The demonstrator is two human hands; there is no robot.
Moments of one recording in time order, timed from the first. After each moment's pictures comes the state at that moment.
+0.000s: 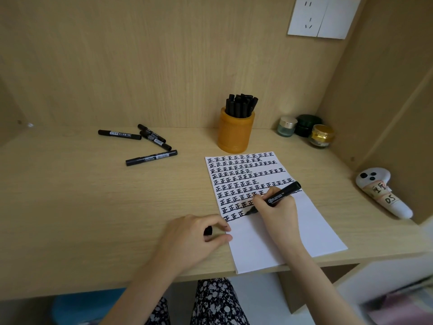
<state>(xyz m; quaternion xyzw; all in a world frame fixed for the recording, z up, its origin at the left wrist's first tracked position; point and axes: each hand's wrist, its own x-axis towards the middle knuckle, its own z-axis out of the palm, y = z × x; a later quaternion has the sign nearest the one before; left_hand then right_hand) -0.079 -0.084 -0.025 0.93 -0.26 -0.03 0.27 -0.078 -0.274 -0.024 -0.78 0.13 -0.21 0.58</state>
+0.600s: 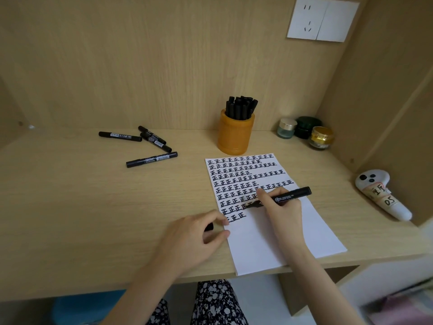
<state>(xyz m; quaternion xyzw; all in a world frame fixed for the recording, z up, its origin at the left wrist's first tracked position) -0.080 -0.084 -0.026 0.91 -0.27 0.00 0.31 -0.077 -0.279 -0.023 -0.71 0.14 -0.21 0.66</state>
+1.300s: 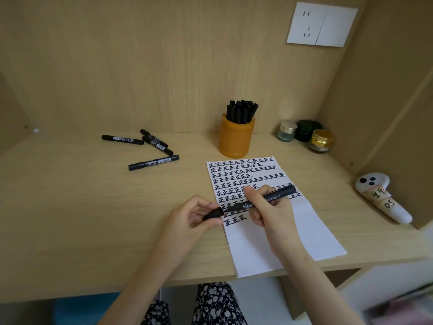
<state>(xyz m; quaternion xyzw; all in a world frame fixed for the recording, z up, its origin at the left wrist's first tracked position) -0.077 -0.081 -0.014 0.78 -0.14 -0.02 0.60 -0.087 -0.254 0.004 -0.64 0.03 -0.14 0.76</state>
